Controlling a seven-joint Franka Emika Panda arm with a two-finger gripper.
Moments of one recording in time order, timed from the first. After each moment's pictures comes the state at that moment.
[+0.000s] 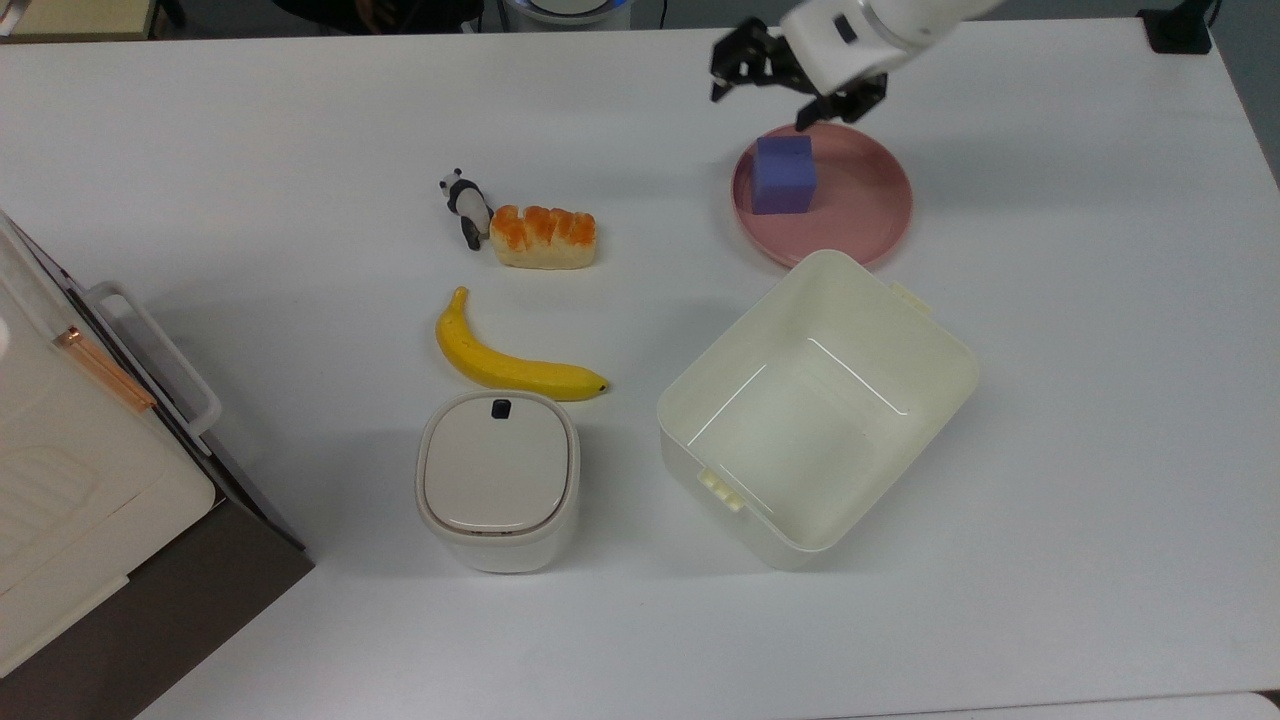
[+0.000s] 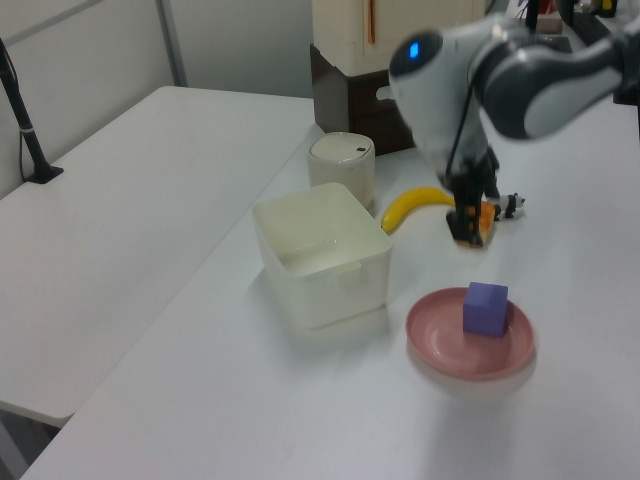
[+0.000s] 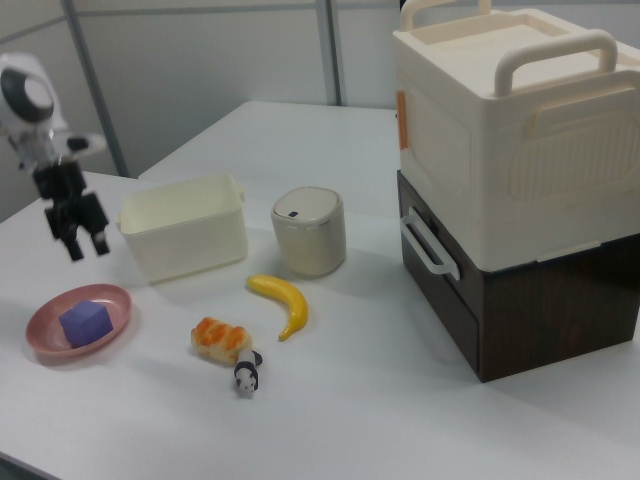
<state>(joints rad) 0.08 0.27 0.48 -1.61 -0.32 1.44 0.68</state>
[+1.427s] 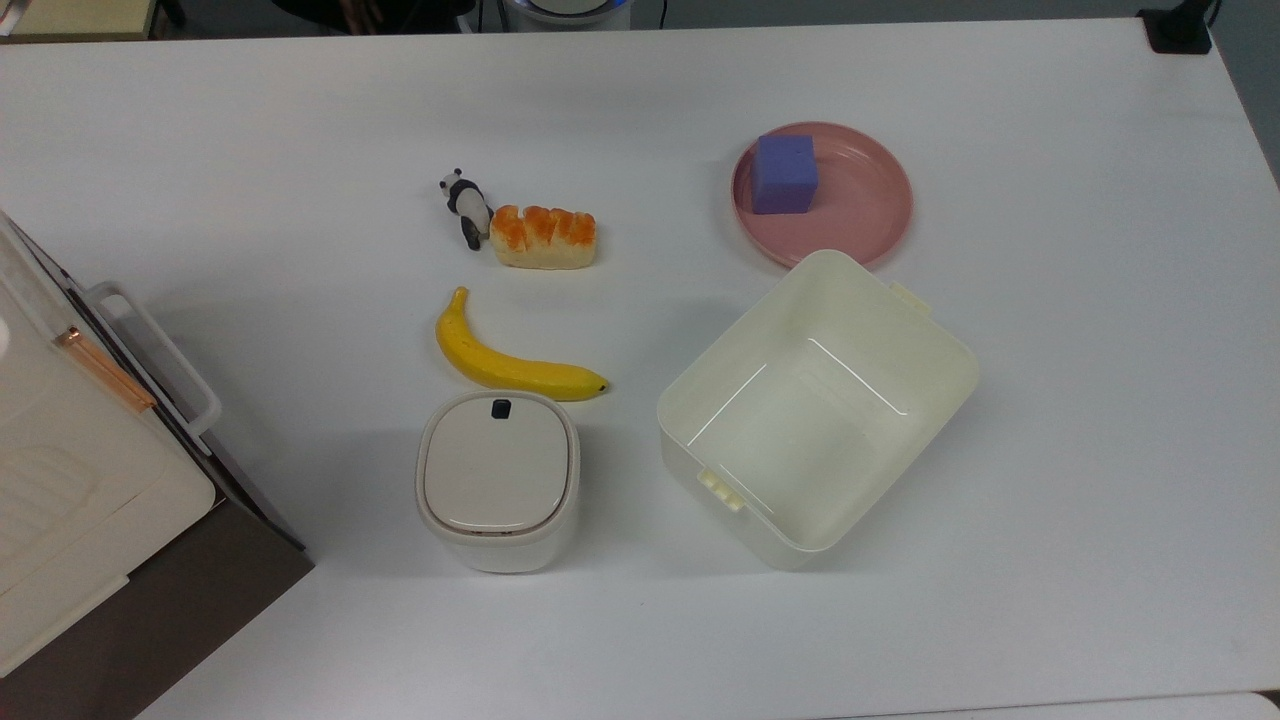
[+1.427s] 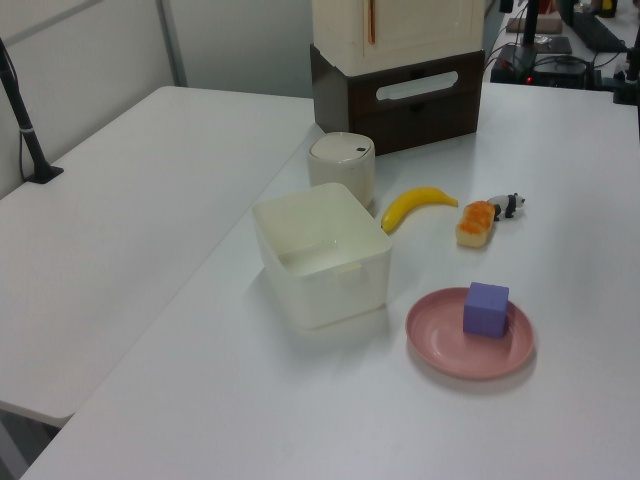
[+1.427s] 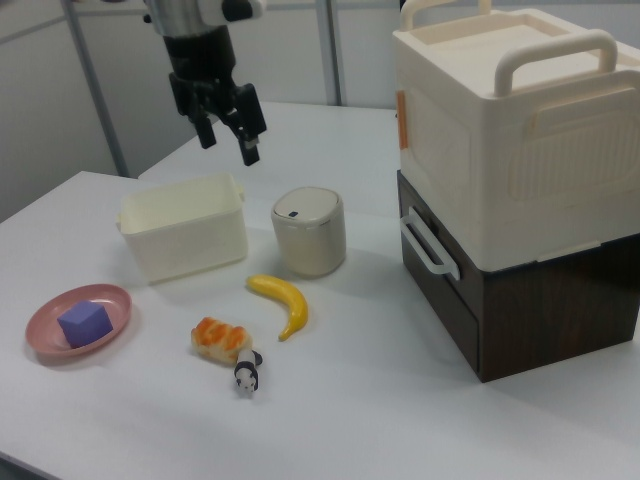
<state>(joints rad) 0.00 -0.02 -0.22 -1.43 -0.01 1.48 0.04</state>
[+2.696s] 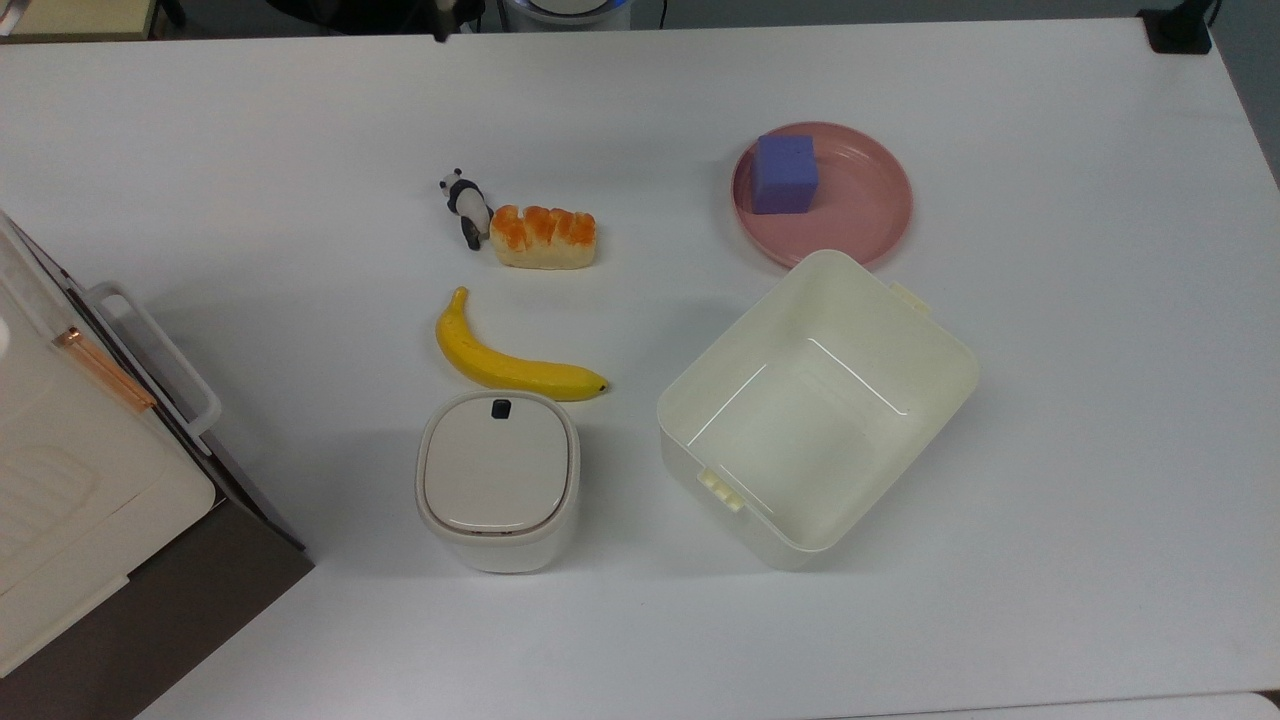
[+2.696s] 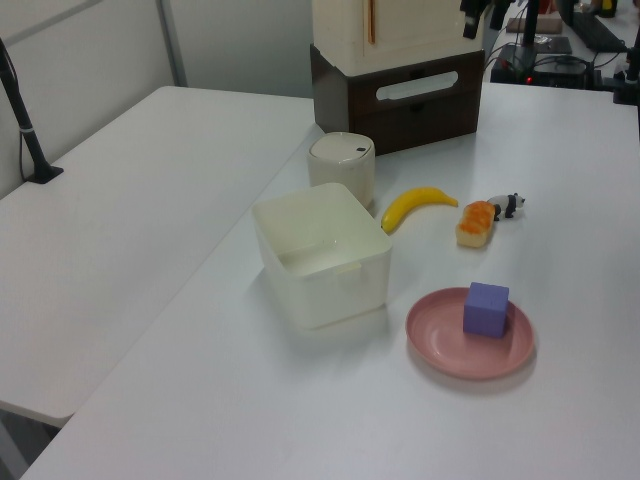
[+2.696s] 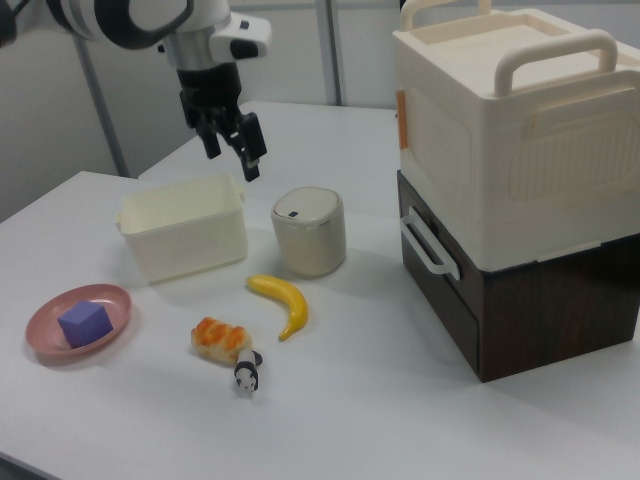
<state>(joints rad) -0.11 0.00 -0.06 -1.55 0.08 1.67 0.13</state>
